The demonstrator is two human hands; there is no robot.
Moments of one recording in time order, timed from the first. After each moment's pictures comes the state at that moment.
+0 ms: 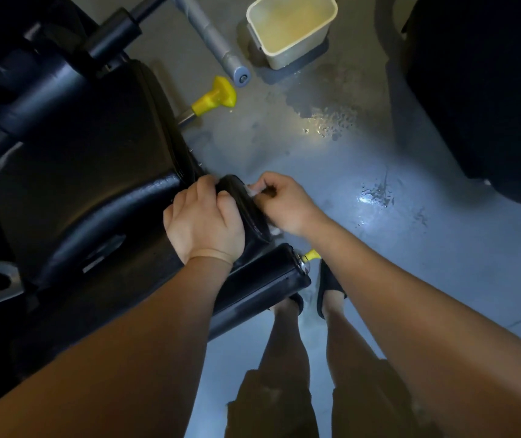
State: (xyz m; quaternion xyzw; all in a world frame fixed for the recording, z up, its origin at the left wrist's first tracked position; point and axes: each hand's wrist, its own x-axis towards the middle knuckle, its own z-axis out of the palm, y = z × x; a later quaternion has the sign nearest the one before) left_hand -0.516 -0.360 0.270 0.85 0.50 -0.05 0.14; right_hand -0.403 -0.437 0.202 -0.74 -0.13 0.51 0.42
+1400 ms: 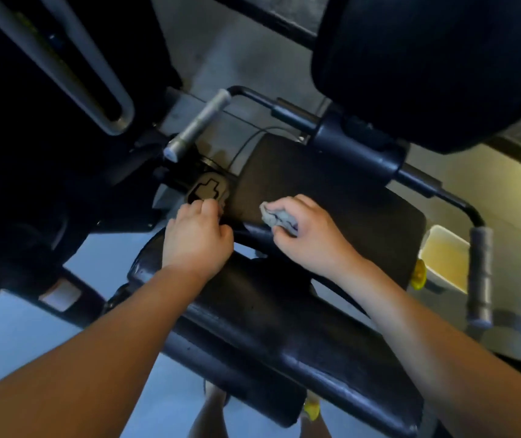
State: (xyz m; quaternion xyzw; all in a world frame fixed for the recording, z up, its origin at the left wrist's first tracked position) left_hand -0.815 -0.205 0.306 0.60 0.76 0.03 0.24; right_hand -0.607 -0.163 0.318 -0.53 -0.75 0.39 0.12
